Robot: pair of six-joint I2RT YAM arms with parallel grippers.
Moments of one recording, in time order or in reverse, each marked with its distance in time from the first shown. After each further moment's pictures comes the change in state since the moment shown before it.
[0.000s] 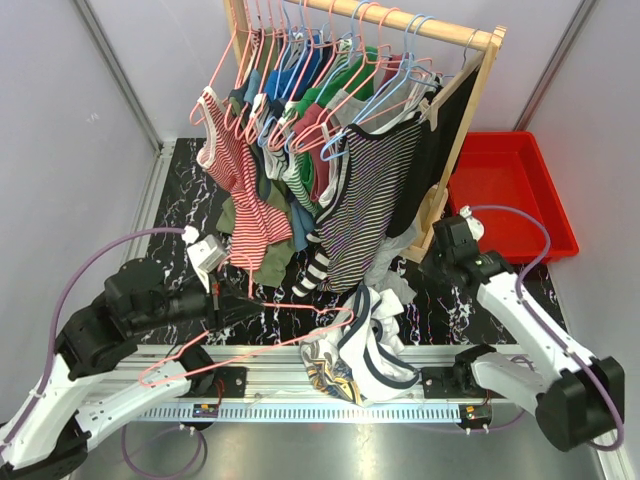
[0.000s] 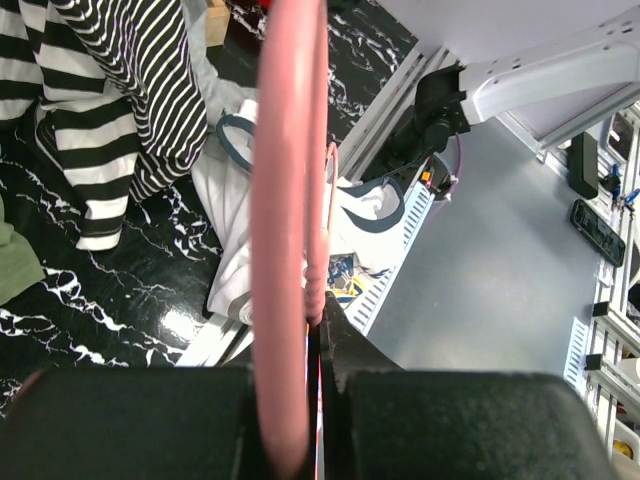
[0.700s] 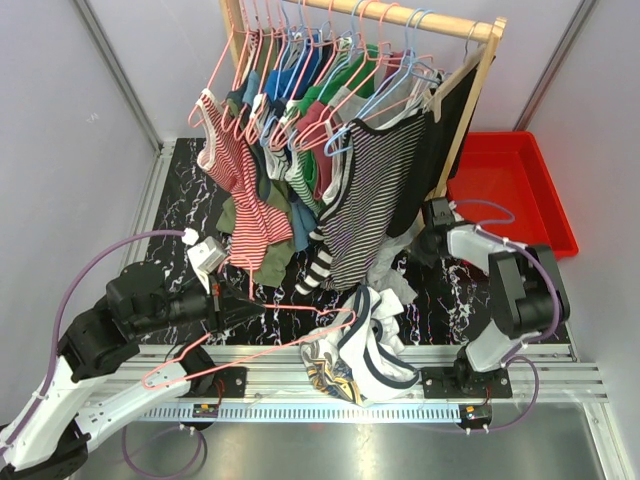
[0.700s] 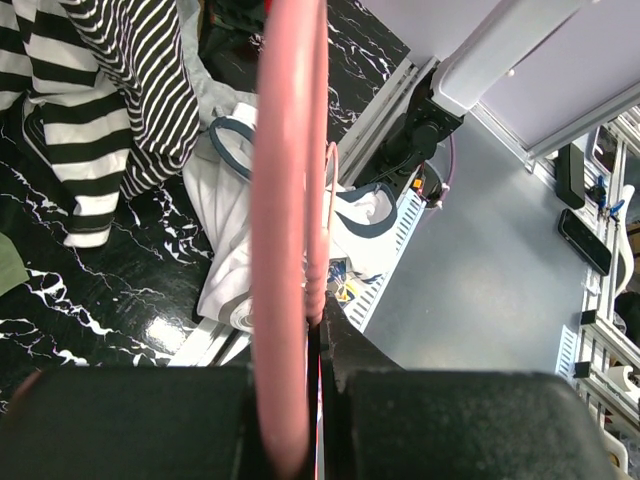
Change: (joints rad) left arm 0.000 -0.048 -0.052 0.042 0.002 -0.038; right arm -0.179 0.615 0.048 0.336 -0.128 0.071
